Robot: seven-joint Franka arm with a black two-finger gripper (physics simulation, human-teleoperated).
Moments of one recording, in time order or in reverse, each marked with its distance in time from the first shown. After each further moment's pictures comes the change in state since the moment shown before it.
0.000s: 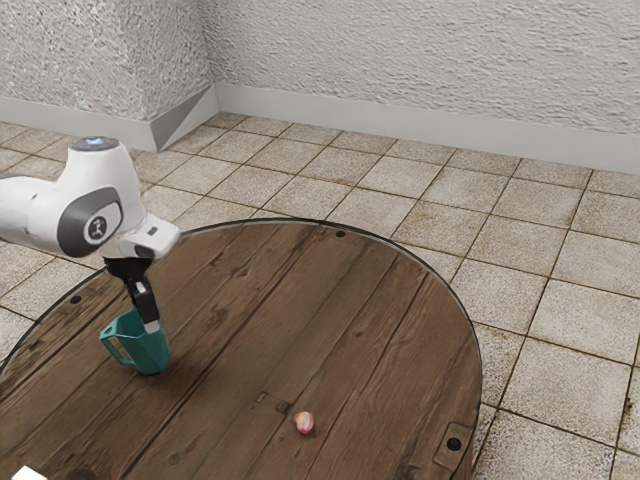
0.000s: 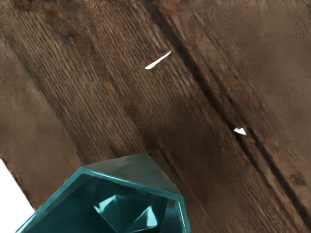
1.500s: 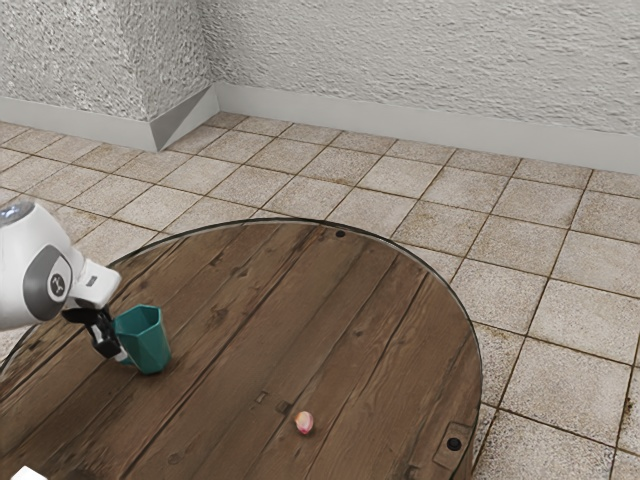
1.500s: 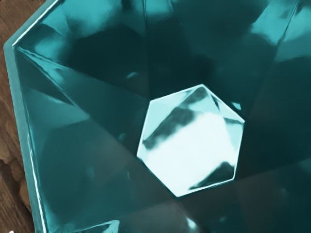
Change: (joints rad) arm -0.019 0.025 0.194 -0.253 -0.300 0.435 0.467
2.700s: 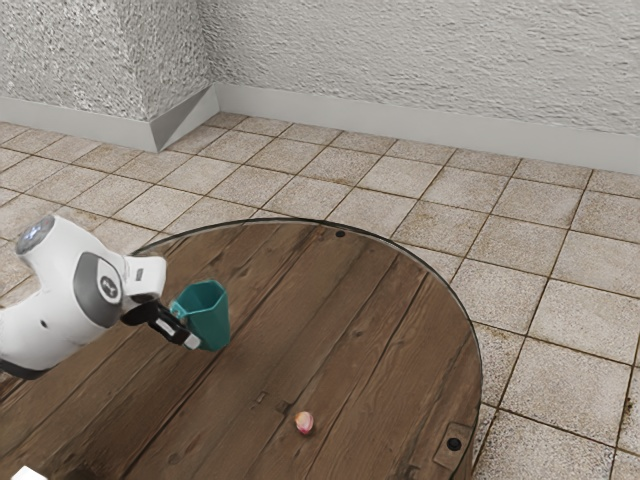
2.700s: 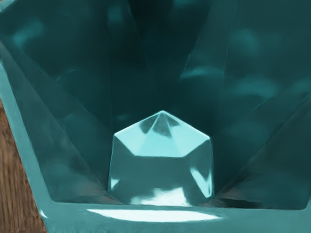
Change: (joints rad) arm -0.322 -0.069 -0.003 -0.056 -0.547 0.192 -0.047
